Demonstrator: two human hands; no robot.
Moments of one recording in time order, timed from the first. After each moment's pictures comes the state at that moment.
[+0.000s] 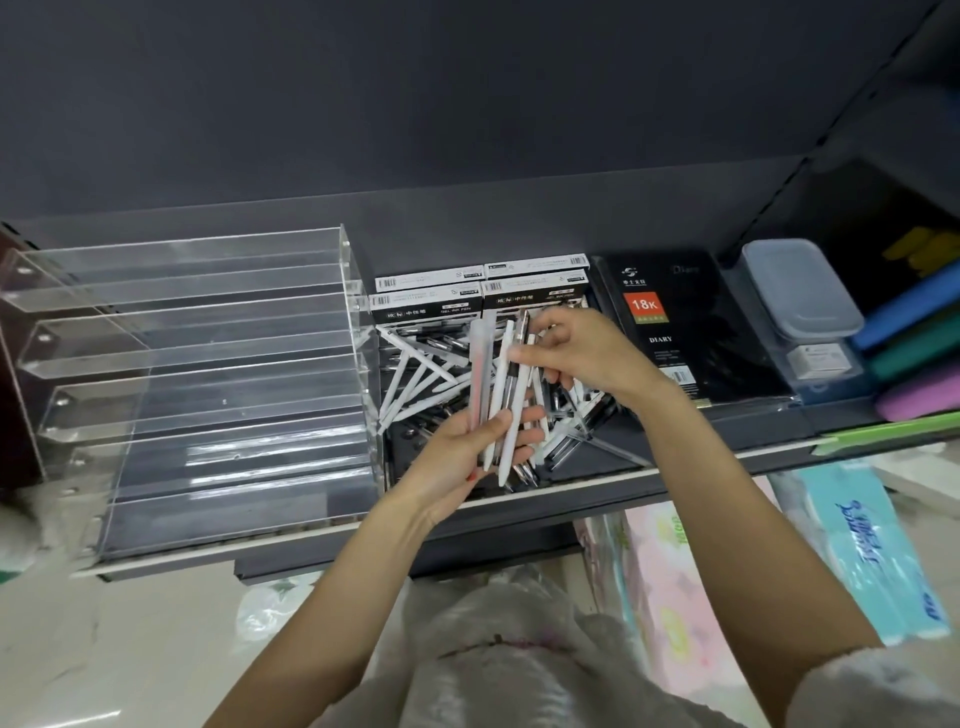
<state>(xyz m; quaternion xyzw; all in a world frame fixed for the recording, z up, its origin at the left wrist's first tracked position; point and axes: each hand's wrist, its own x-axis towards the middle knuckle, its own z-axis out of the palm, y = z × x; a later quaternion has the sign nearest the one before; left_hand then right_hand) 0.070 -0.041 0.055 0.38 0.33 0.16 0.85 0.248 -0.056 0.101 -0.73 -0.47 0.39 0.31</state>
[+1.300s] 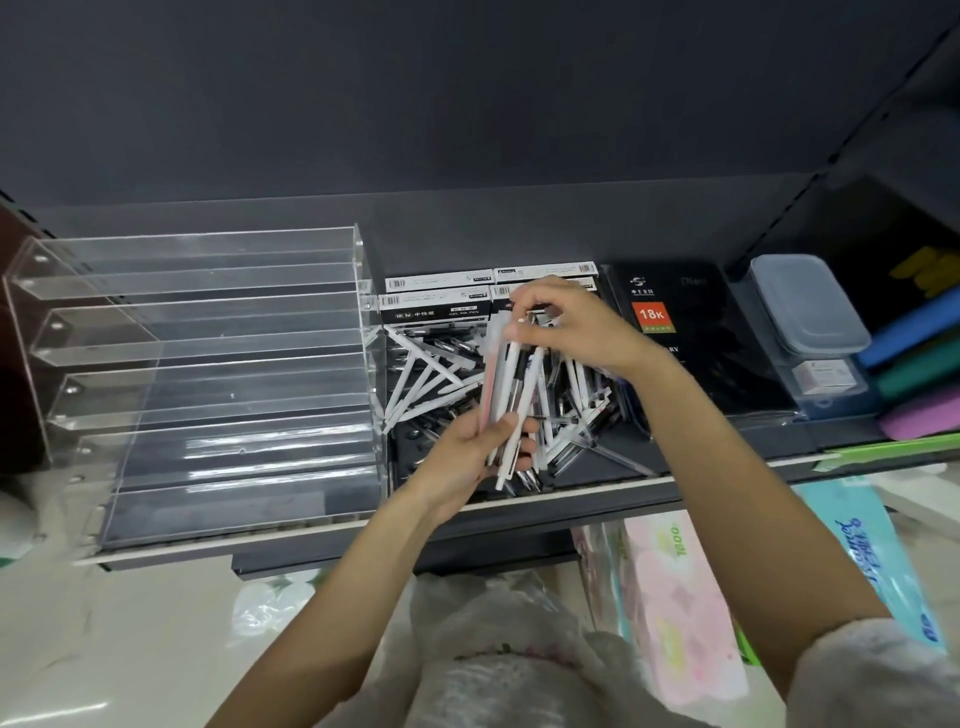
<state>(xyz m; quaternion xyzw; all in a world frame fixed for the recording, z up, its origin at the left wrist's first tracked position) 0.070 -0.042 0.048 0.45 0.36 0.17 0.80 0.257 -0.024 0.103 -0.67 -0.61 0.31 0.30</state>
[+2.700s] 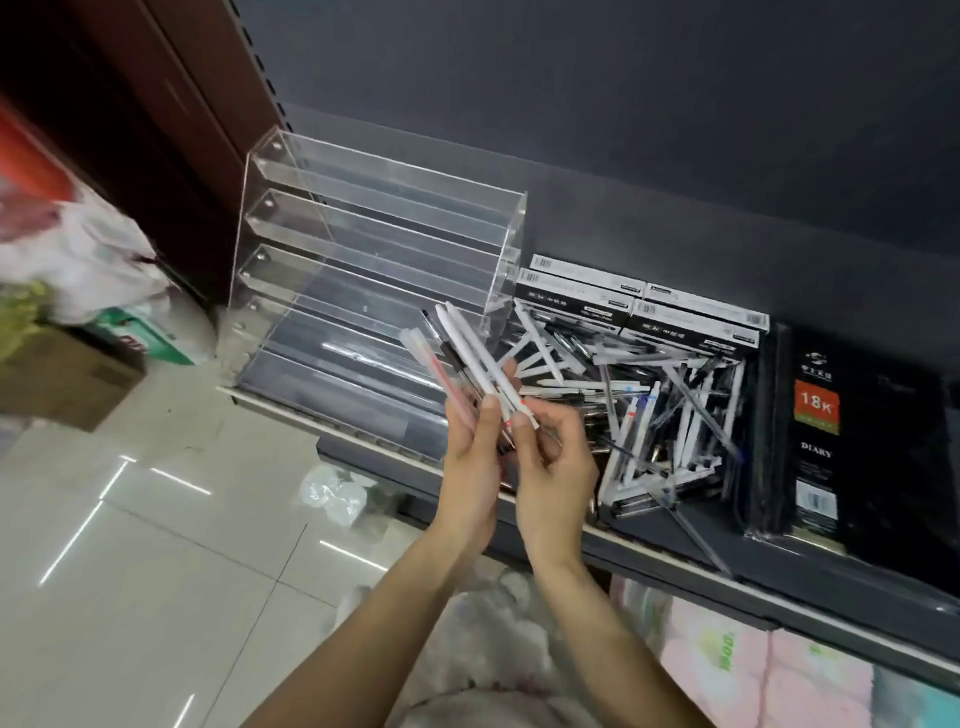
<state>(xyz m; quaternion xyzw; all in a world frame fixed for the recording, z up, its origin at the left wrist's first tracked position) 0.059 -0.075 0.047 0.28 0.47 0.55 0.63 0.118 -0.092 0.038 -0.61 -0.40 0.36 0.59</state>
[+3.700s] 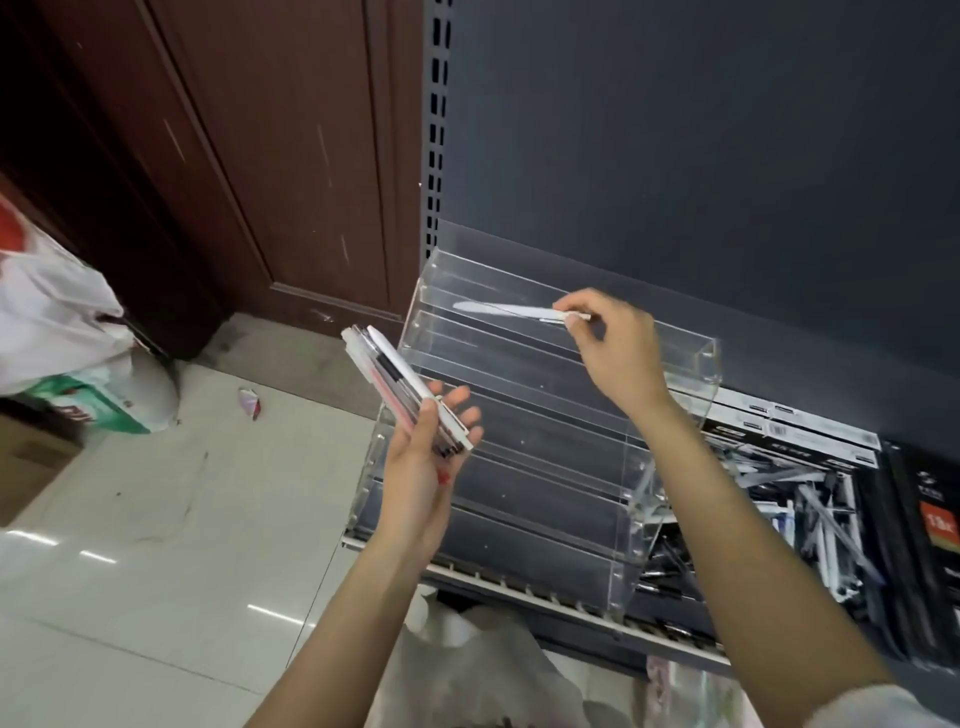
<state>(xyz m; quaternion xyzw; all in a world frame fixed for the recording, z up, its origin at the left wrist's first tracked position) -0.191 0.090 0.065 0.13 0.38 0.59 0.71 0.002 0.171 0.102 -0.66 -0.68 0.11 0.31</state>
